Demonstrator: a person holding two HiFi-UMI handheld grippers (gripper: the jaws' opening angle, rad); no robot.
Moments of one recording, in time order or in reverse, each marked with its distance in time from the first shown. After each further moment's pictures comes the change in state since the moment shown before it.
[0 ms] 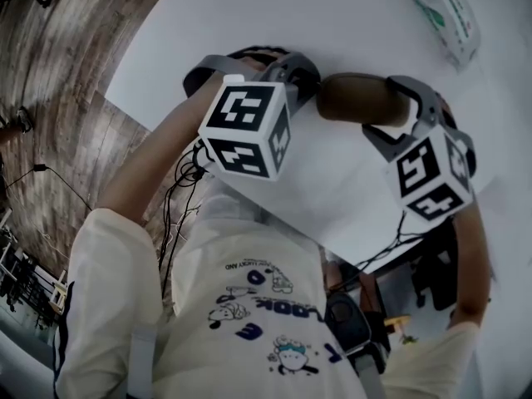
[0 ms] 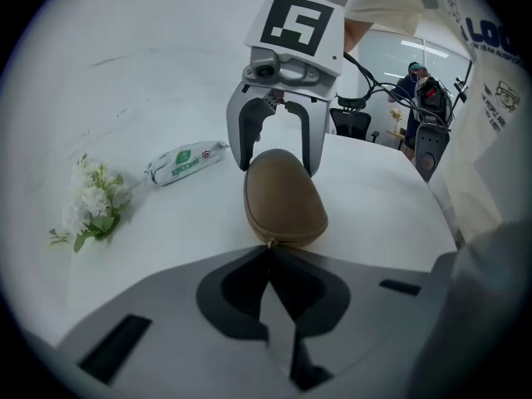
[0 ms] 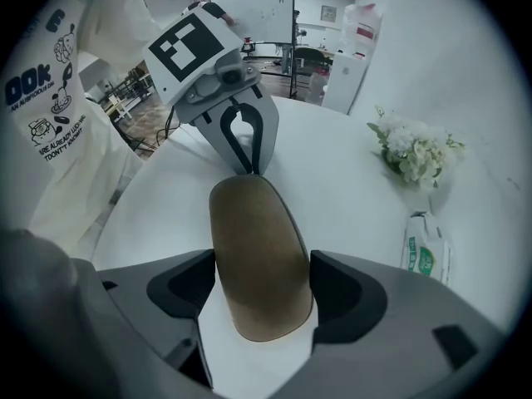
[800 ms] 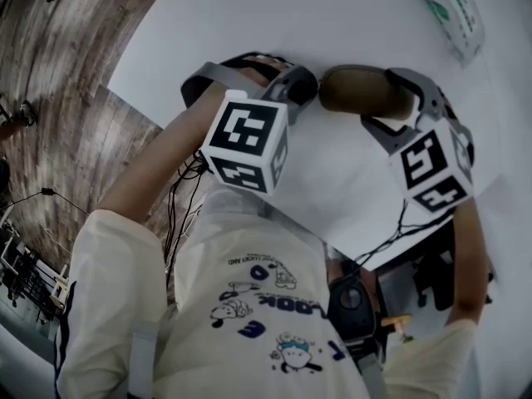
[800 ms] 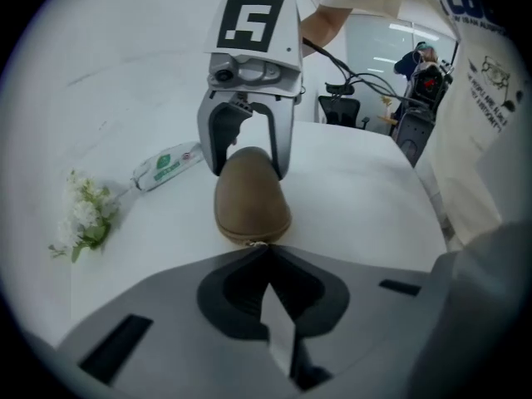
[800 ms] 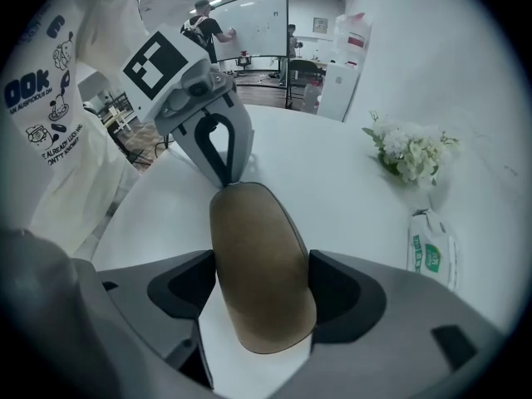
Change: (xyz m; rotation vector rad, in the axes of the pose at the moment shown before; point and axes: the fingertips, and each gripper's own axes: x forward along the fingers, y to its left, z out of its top) left arm -0.007 -0.032 -0.001 0.081 0.055 -0.010; right arm 0.003 0.000 0.011 0.025 -0.085 -0.009
